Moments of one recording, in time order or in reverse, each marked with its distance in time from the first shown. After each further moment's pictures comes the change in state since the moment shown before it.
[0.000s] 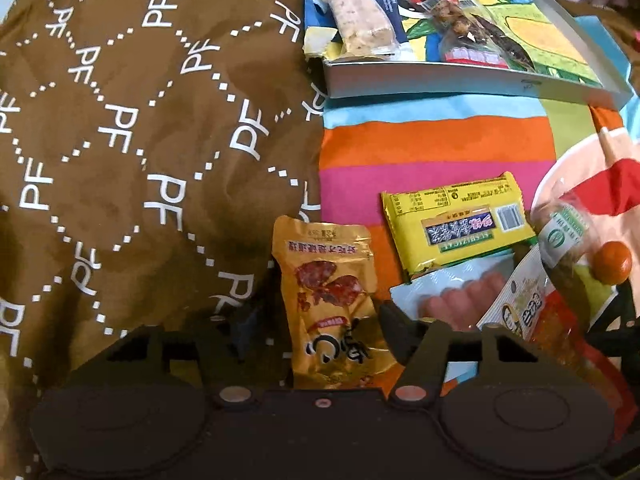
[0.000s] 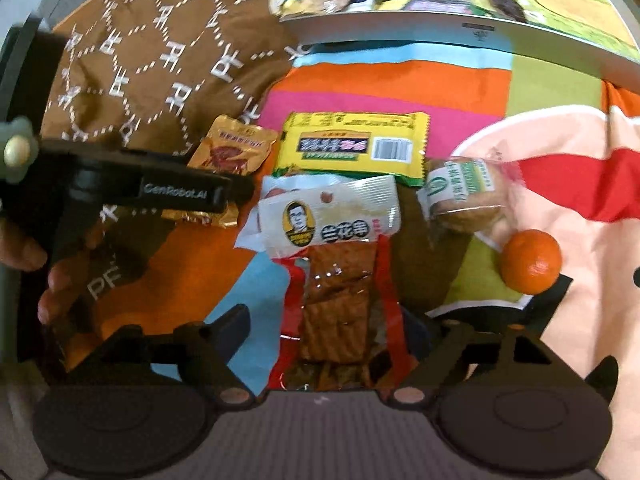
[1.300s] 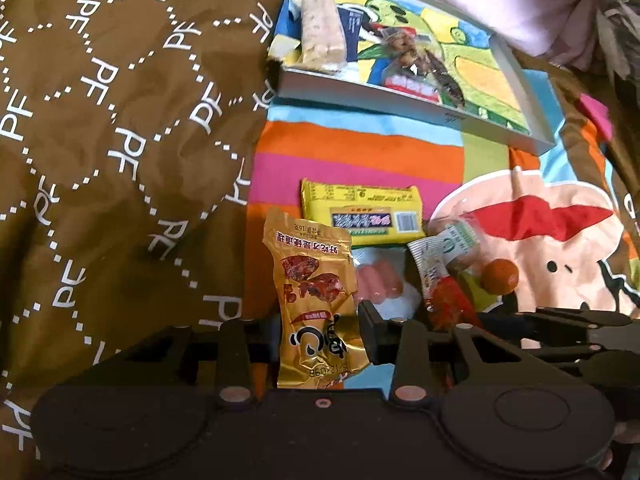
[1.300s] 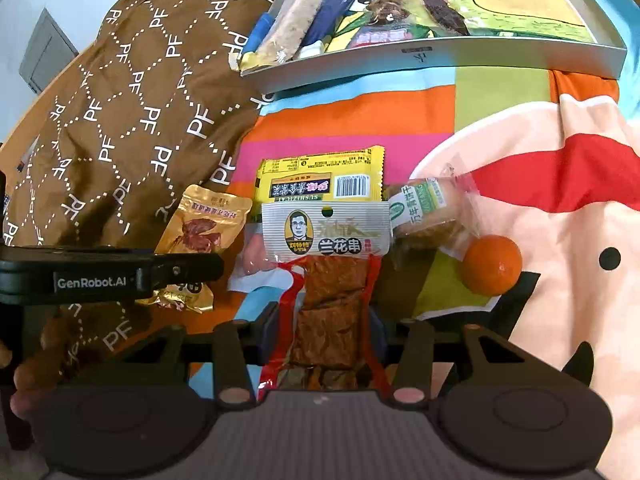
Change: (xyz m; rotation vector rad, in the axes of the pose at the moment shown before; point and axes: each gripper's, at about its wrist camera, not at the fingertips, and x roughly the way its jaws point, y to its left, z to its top) left arm -0.037 0.004 -0.018 -0.174 -0.003 -0.298; right arm -0.024 -0.025 0.001 0.168 -0.106 0.044
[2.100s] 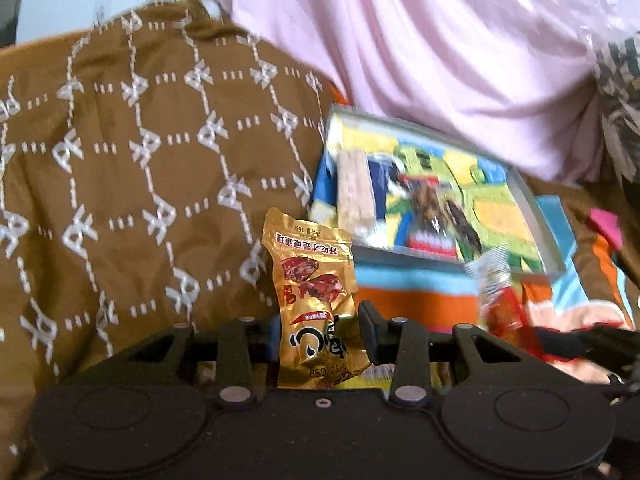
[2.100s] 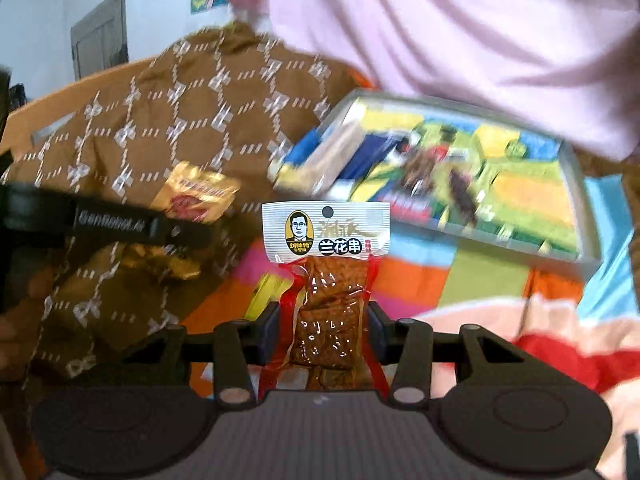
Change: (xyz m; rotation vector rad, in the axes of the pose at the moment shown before) left arm -0.040 -0.002 0.024 -0.041 -0.422 0.121; right arm -0.045 0.041 0.020 -0.332 -0.357 -0.176
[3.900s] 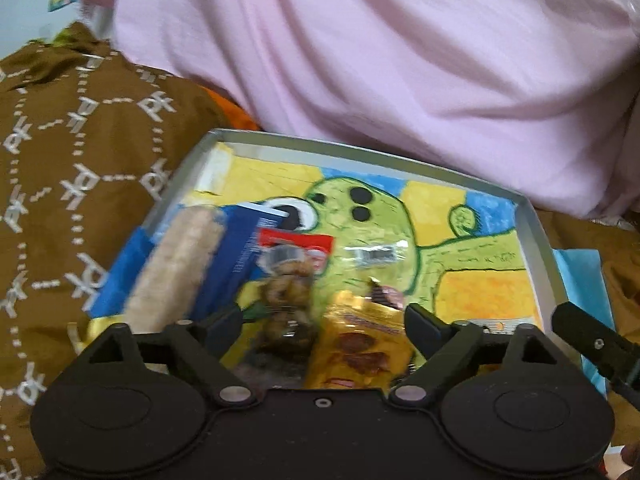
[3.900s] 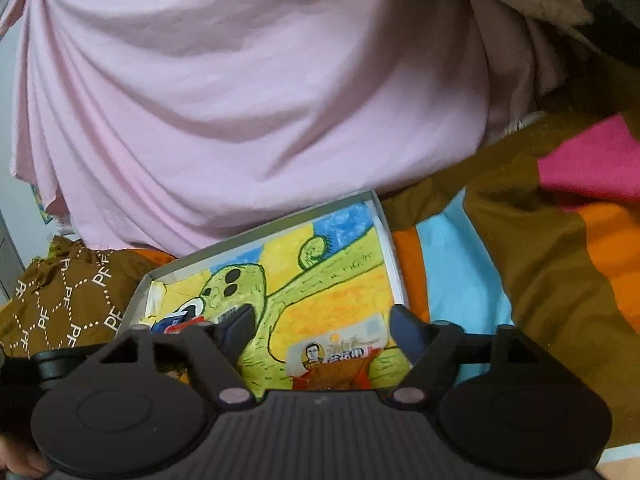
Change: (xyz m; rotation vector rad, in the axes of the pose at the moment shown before) left arm 0.156 -0.157 0.075 -0.009 -0.003 0.117; right arm 0.046 -0.228 0.020 0.473 -0.307 -0.087
